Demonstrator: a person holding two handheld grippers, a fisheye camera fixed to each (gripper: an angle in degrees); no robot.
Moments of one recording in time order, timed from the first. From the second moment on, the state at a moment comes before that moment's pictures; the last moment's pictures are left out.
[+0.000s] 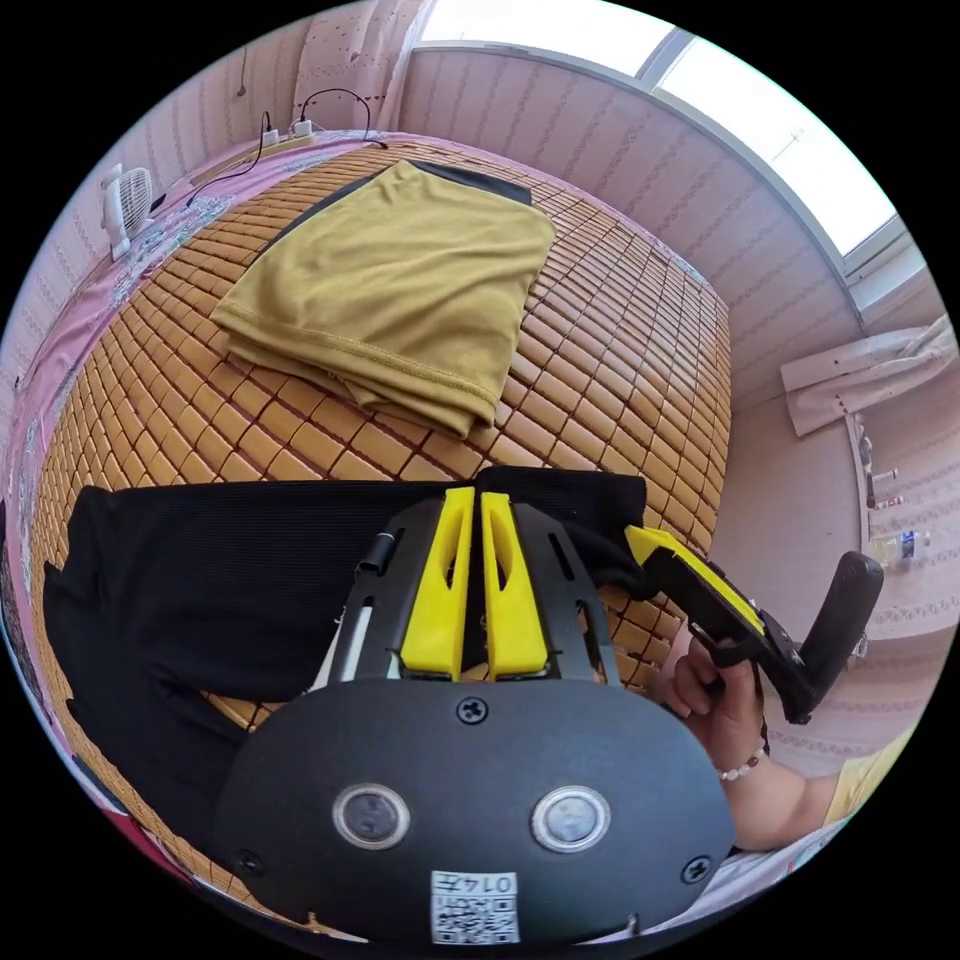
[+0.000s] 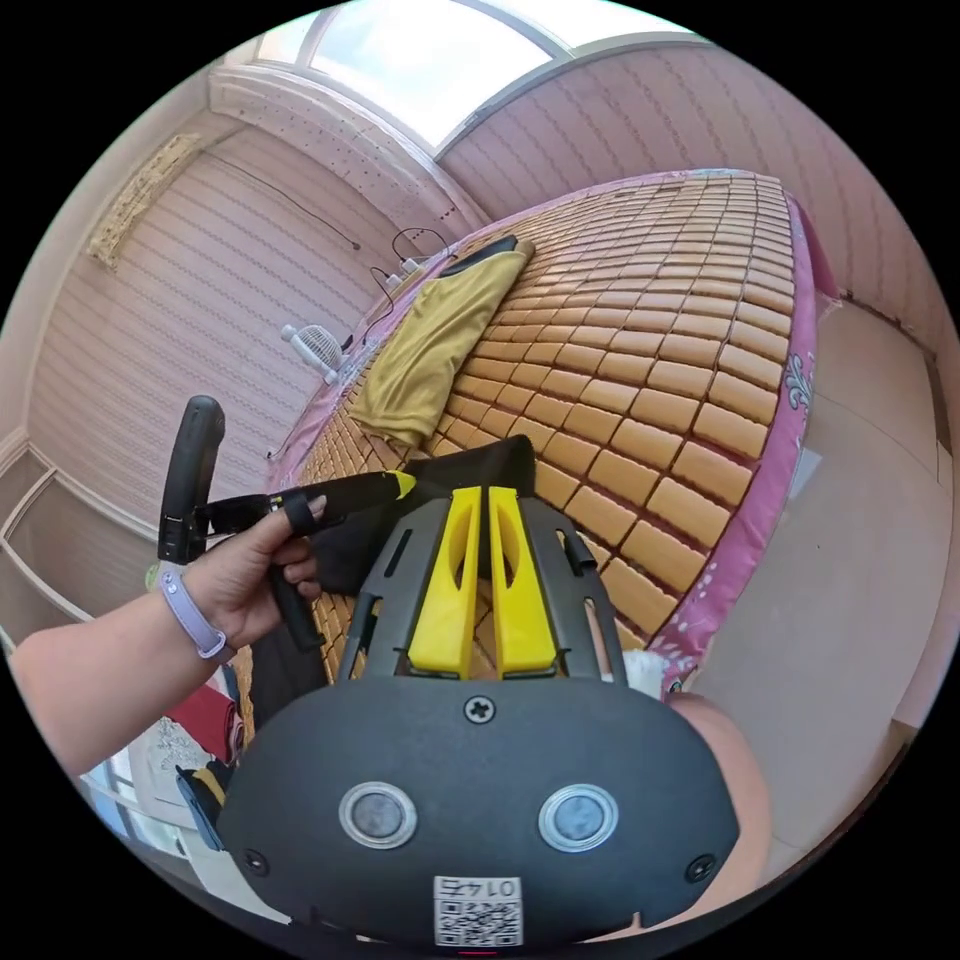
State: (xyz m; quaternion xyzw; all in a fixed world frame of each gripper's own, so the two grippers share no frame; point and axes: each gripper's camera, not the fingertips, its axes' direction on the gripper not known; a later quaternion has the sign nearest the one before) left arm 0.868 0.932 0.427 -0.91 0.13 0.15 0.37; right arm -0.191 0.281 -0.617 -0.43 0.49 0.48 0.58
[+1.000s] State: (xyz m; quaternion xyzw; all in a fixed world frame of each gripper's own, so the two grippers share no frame) left arm 0.490 0.236 0.024 -0.75 -0.19 0.00 0.63; right arm -0.356 0.305 -0.225 -0.63 -0.17 0.37 0.66
